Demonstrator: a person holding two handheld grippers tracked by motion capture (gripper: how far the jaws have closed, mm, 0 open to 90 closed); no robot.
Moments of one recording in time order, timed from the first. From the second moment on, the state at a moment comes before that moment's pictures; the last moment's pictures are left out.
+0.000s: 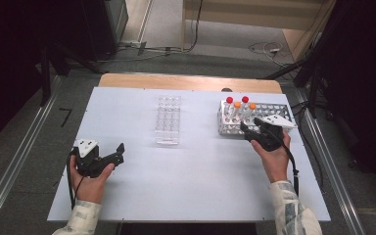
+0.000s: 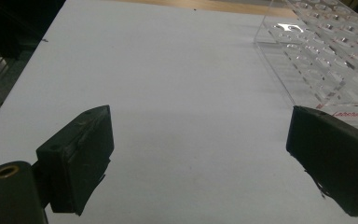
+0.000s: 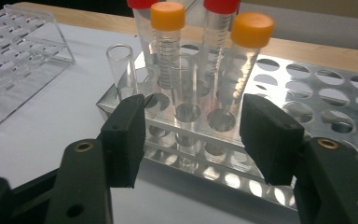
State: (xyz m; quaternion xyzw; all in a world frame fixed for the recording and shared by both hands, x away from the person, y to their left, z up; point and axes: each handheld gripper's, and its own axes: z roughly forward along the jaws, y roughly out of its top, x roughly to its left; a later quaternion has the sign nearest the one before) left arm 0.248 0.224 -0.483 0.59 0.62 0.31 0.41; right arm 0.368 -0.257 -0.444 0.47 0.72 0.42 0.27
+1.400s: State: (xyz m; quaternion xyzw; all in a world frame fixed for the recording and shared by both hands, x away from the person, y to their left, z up) left arm 0.250 0.224 -0.485 0.59 0.62 0.29 0.42; right arm 0.386 -0.243 -0.439 0.46 0.72 0.43 0.29
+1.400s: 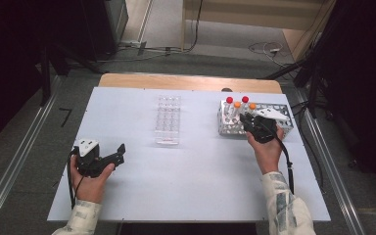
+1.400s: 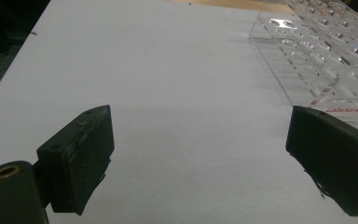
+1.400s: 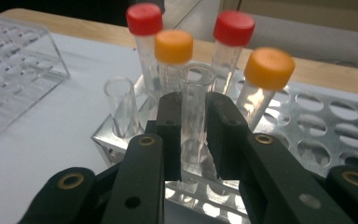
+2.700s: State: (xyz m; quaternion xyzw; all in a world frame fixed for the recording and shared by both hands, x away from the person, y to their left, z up) left arm 0.277 0.151 -0.455 0.64 0.56 0.26 0.45; right arm 0.337 -0.207 -0.420 0.39 0.75 0.47 0.26
